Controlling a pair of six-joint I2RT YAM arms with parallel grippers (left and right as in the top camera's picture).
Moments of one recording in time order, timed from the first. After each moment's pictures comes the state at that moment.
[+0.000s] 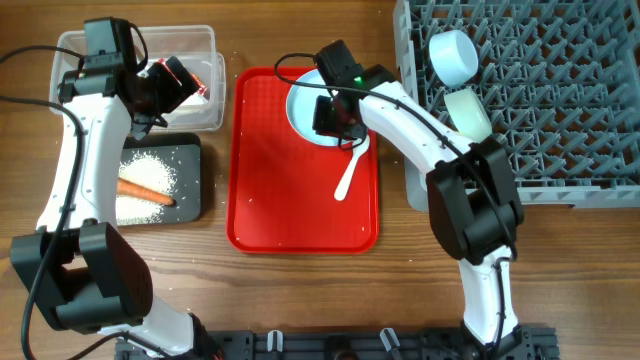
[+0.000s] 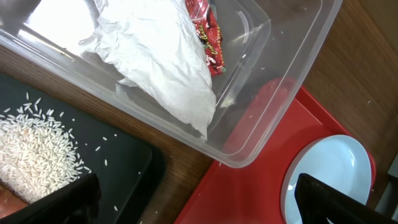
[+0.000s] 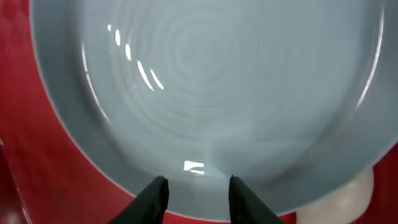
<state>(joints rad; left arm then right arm) 0.13 1.76 1.51 -0.85 0.13 -0.54 0.51 2.21 1.75 -0.82 -0.08 0.66</state>
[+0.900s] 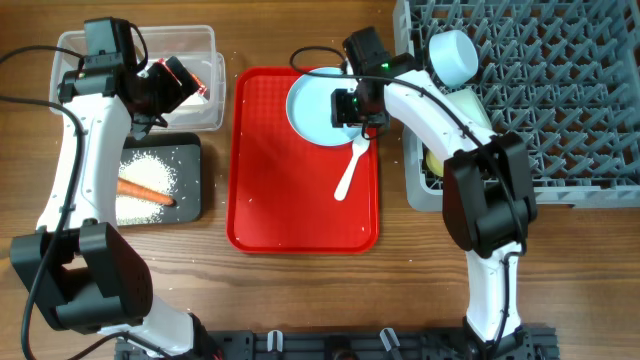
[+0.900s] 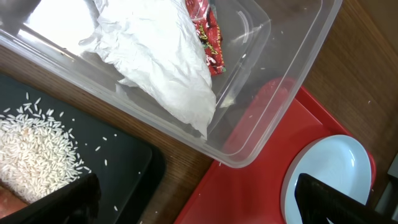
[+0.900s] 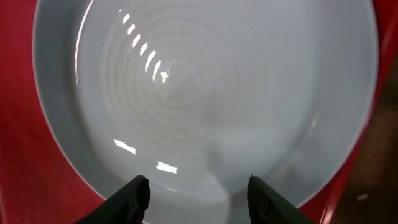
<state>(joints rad) 0.13 1.76 1.51 -0.85 0.13 -0.54 0.42 2.21 1.75 -0.81 -0.18 0.29</state>
